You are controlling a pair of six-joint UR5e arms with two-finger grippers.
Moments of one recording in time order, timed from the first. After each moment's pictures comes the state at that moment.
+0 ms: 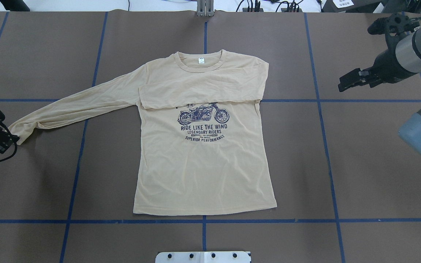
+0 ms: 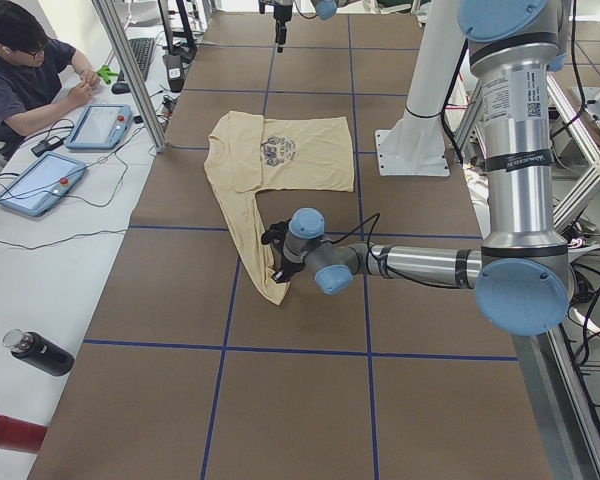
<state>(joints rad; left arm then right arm) -0.90 -1.46 -1.64 -2.43 -2.03 -0.21 1.02 -1.36 1.94 -1.43 2.15 0.68</state>
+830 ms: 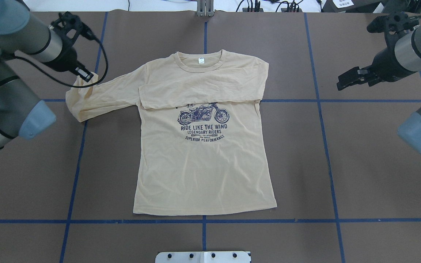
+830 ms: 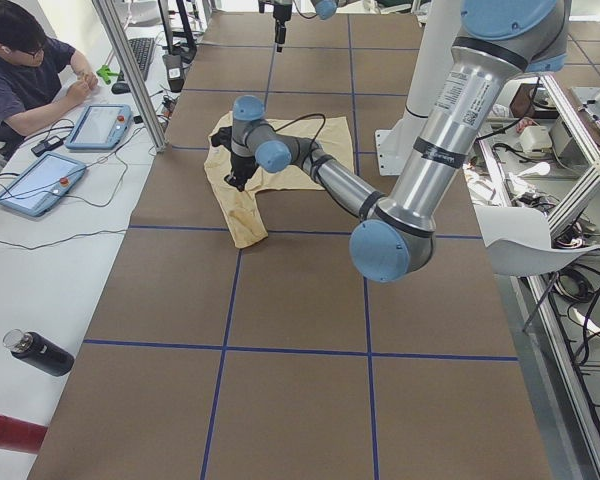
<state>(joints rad) -0.93 -2.08 -1.68 -1.72 -2.04 -0.28 1.02 -1.36 1.94 -1.43 2.15 0.69</state>
